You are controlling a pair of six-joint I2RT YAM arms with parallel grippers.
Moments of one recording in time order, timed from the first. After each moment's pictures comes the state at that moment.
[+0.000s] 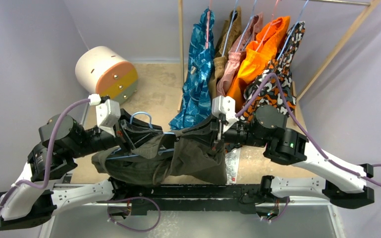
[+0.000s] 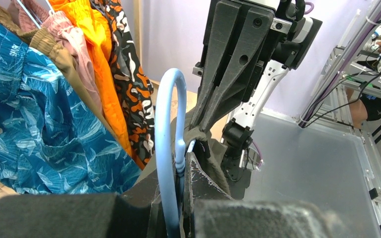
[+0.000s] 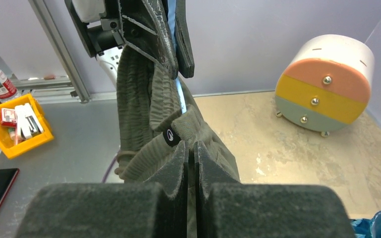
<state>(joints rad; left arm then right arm) -1.05 0.74 1.41 -0.61 0.19 -0.15 1.20 1.00 1.32 -0.29 -0.23 0.01</state>
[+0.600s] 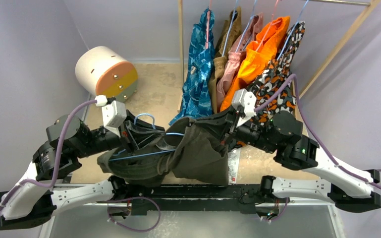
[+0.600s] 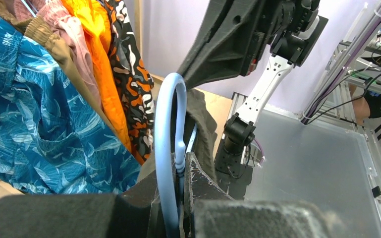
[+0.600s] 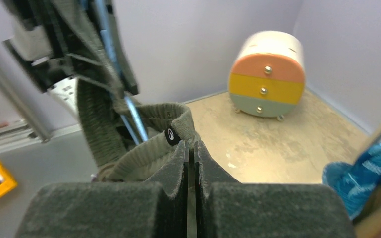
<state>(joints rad) -1.05 0.73 1.36 -0.59 0.18 -0.15 1.20 0.88 1.26 -0.25 0.00 0.05</state>
